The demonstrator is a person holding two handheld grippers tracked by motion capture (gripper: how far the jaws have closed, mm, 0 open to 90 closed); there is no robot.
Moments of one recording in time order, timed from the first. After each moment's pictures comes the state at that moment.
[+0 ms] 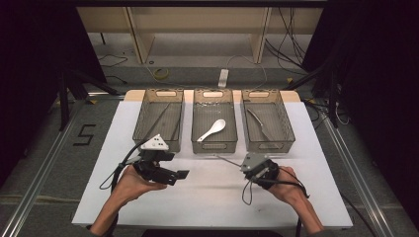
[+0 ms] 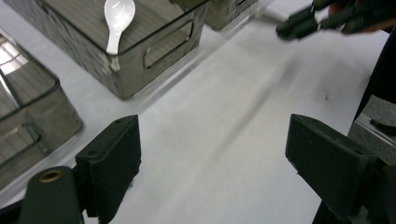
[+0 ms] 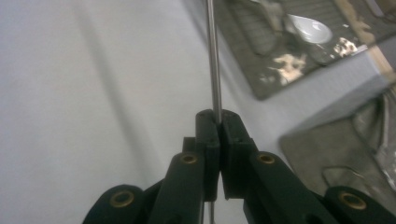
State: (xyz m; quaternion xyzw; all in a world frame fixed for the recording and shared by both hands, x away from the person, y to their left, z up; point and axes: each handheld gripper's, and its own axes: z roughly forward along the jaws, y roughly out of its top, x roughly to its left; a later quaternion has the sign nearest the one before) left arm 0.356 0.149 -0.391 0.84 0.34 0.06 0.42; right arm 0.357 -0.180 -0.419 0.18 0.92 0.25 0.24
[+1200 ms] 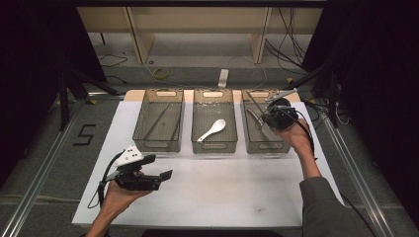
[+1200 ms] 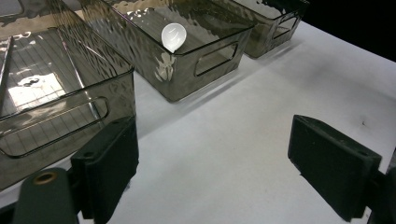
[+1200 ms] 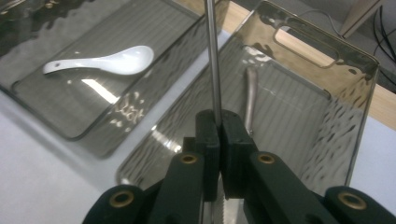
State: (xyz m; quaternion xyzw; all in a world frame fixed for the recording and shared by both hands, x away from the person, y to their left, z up) left arm 0.333 0.192 -0.415 0.77 0.38 0.14 0.49; right arm 0.491 -0.235 -0.361 0.42 0.83 0.28 0.23
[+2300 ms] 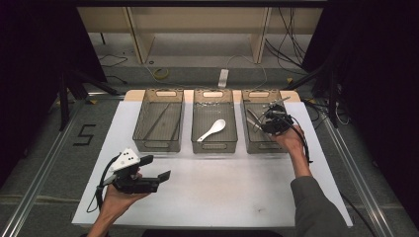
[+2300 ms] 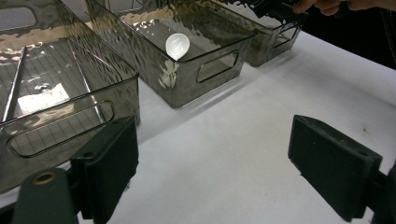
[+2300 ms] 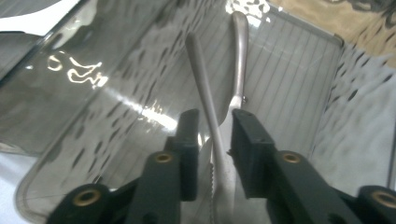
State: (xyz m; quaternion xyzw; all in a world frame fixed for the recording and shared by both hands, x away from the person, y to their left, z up) left arm 0.325 0.195 -0.416 0.76 0.38 0.15 0.50; right arm 0.513 -0.240 -0.410 0.47 0.83 0.23 0.21
